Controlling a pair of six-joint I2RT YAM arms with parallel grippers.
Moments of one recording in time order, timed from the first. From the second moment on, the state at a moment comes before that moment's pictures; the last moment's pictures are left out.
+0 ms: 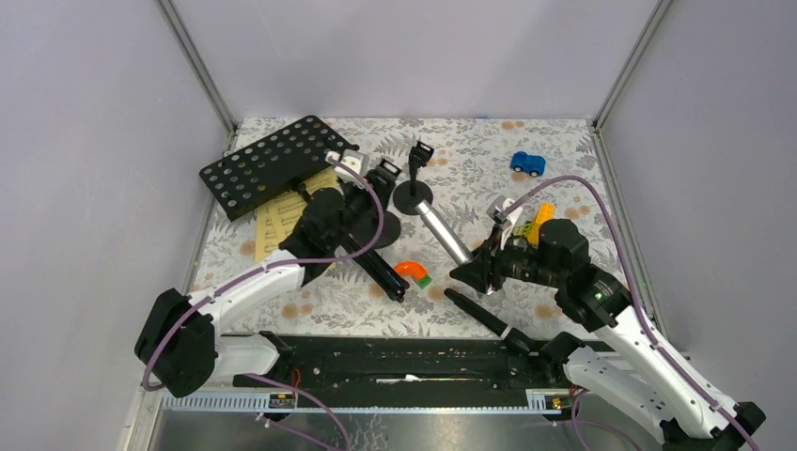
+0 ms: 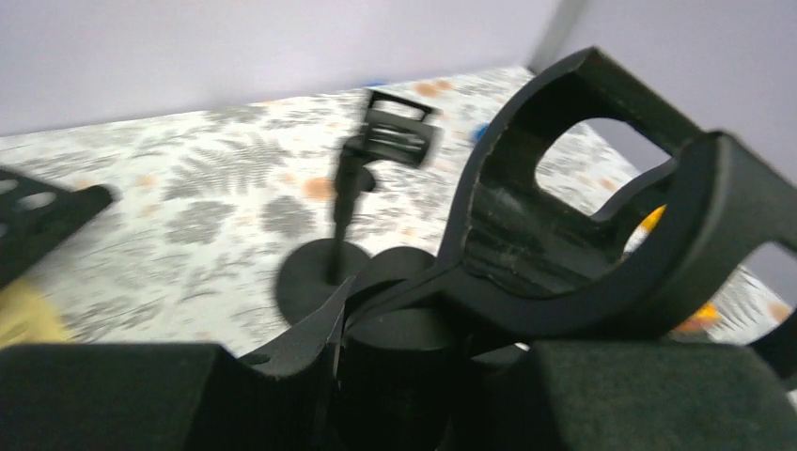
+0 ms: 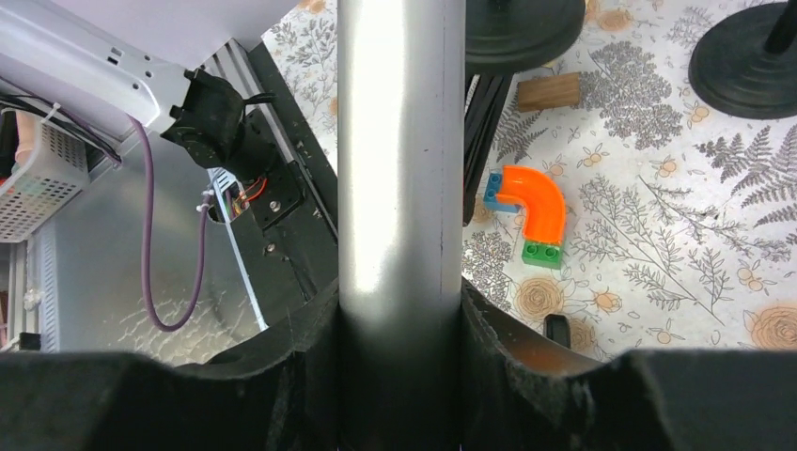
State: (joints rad) left arm -0.70 1.24 0.76 0.47 -0.05 -0.23; right arm 0.64 0.70 0.77 -0.40 -0.50 0.26
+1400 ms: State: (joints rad) left arm -0.65 0.70 0.68 -0.02 -0.35 -0.20; right arm 0.64 1.46 0.72 -0.34 0.37 0.56
